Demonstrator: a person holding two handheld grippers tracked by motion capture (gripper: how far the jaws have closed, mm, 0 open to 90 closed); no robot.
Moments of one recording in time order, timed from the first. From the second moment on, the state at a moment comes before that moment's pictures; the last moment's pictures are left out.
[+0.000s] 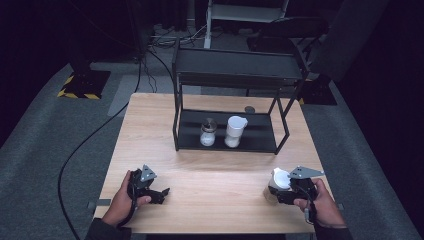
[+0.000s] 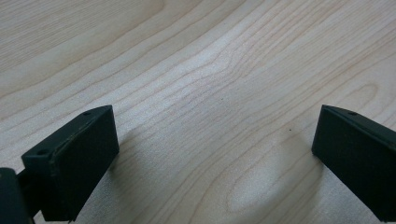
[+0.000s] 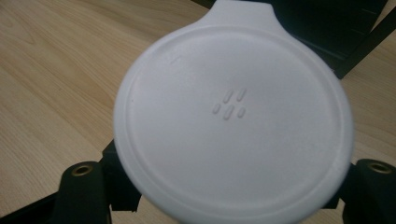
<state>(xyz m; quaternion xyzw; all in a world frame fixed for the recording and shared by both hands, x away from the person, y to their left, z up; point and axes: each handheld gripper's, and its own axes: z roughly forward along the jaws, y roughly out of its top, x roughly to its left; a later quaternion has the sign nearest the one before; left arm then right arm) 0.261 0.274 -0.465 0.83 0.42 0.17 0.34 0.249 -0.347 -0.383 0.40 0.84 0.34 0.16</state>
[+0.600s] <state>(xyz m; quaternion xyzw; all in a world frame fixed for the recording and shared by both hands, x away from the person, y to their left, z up) 0.261 0.274 -0.465 0.83 0.42 0.17 0.34 0.249 -0.345 -0.380 0.40 0.83 0.34 0.17</state>
